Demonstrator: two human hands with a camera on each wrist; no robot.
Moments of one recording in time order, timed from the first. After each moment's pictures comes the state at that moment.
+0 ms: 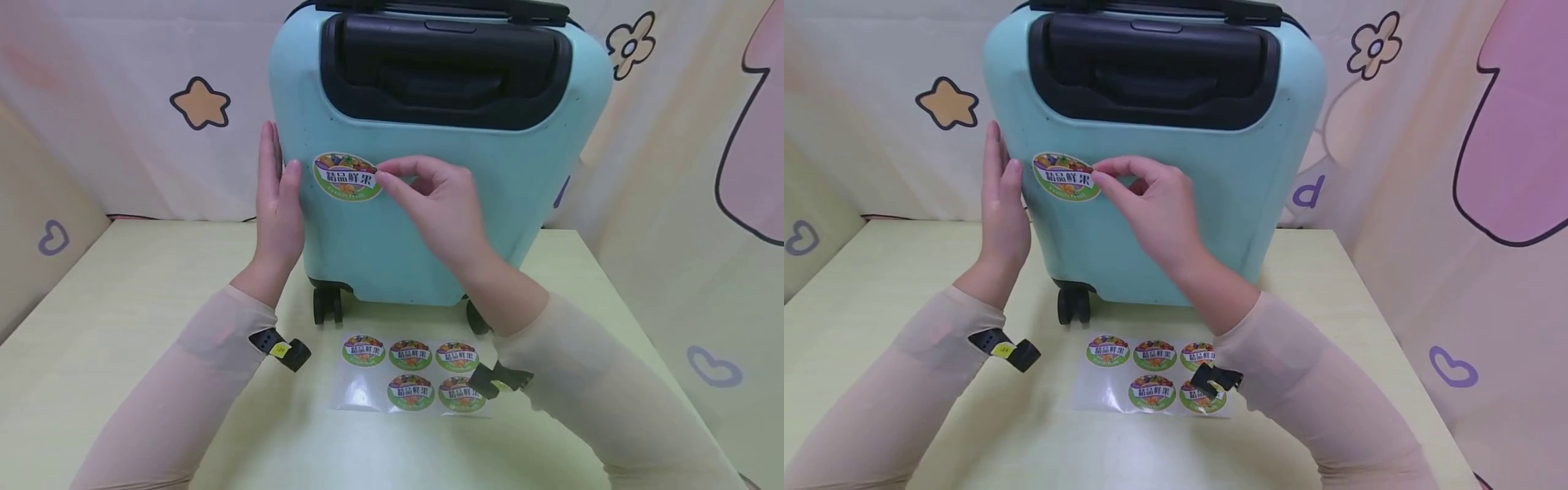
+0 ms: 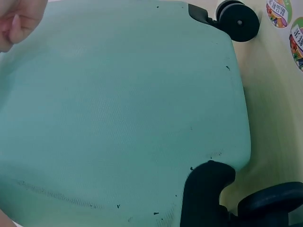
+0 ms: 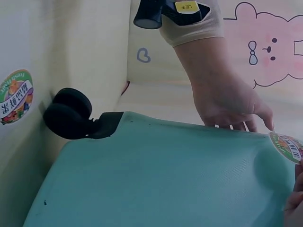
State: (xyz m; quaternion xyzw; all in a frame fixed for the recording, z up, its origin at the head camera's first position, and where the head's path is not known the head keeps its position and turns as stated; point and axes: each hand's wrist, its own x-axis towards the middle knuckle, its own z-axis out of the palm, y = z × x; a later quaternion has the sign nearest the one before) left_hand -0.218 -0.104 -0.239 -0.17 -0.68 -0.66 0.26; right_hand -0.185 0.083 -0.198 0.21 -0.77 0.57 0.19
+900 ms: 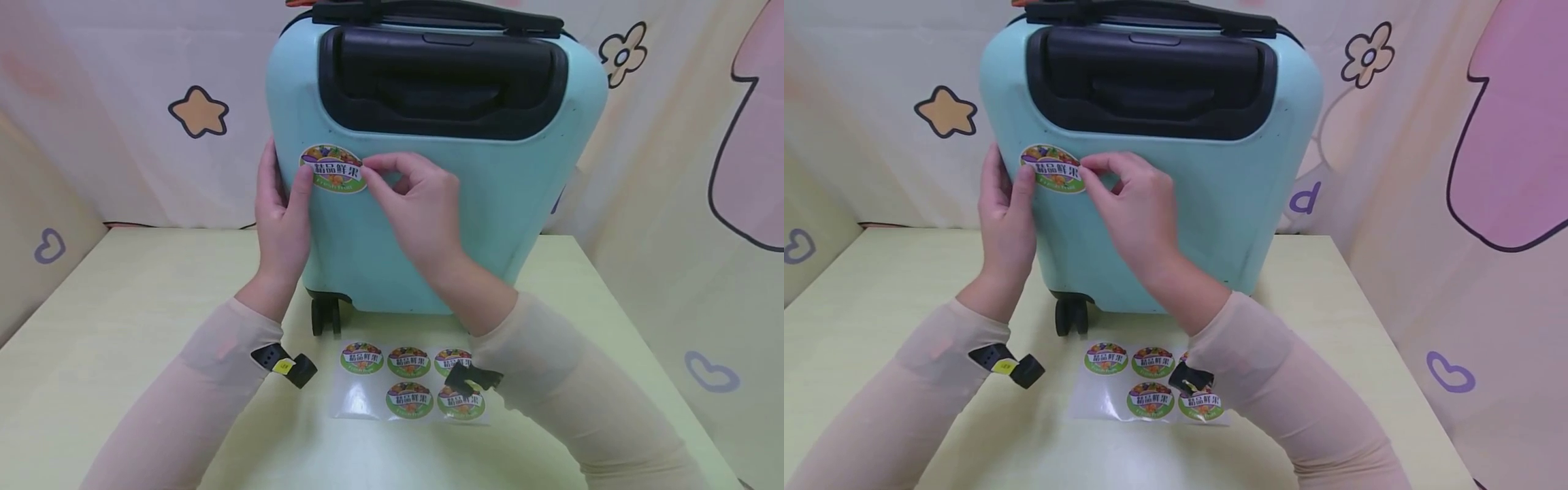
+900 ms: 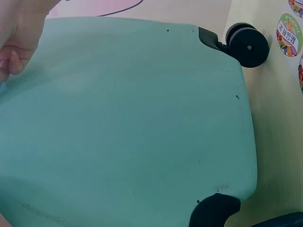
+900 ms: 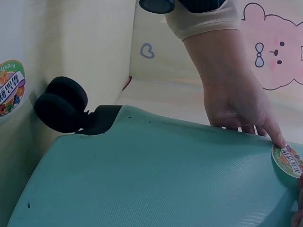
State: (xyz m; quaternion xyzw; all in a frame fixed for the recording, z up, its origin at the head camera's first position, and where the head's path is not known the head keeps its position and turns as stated) left_hand -0.198 -0.088 -0.225 -0.16 -0.64 -0.70 0.28; right_hand -0.190 0.061 -0.194 0.22 -0.78 0.50 0.30
